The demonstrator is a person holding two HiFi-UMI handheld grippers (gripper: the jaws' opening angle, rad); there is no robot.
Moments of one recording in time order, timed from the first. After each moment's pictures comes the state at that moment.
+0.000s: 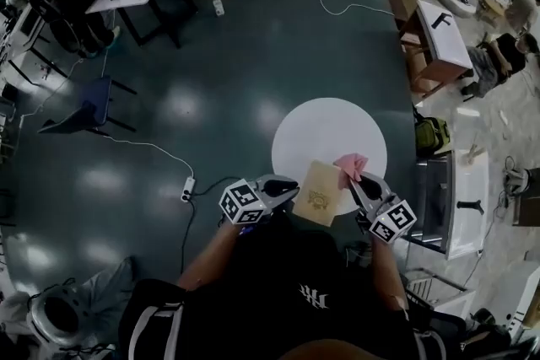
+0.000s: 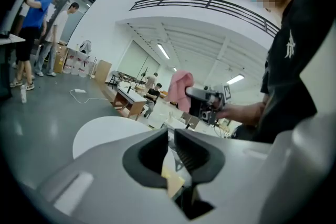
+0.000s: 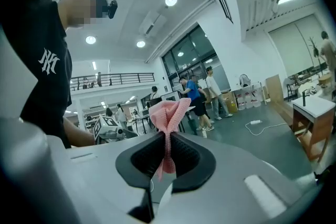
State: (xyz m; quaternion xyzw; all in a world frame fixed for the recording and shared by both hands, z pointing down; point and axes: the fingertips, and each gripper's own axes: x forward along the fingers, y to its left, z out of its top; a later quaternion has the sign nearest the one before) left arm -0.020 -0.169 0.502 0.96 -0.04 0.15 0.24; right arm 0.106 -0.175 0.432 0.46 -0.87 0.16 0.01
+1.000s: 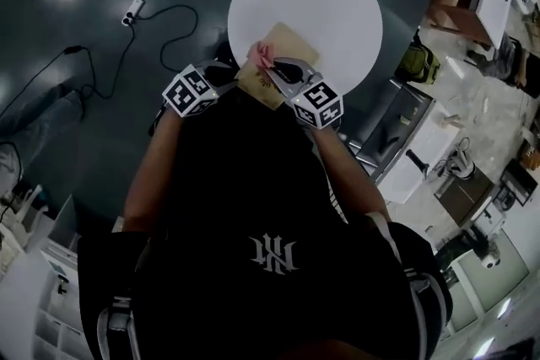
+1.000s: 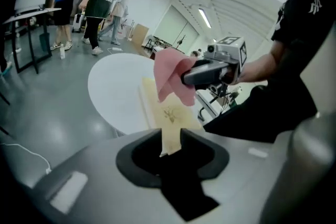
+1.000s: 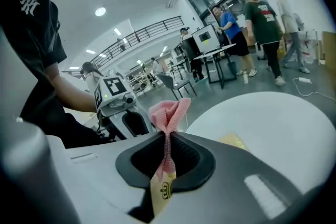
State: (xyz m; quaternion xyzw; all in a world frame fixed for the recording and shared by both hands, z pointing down) left arm -0.017 -0.109 0.727 0.86 -0.17 0.34 0.35; right arm 0.038 -0.162 0.680 0.17 -0.92 0.27 0.24
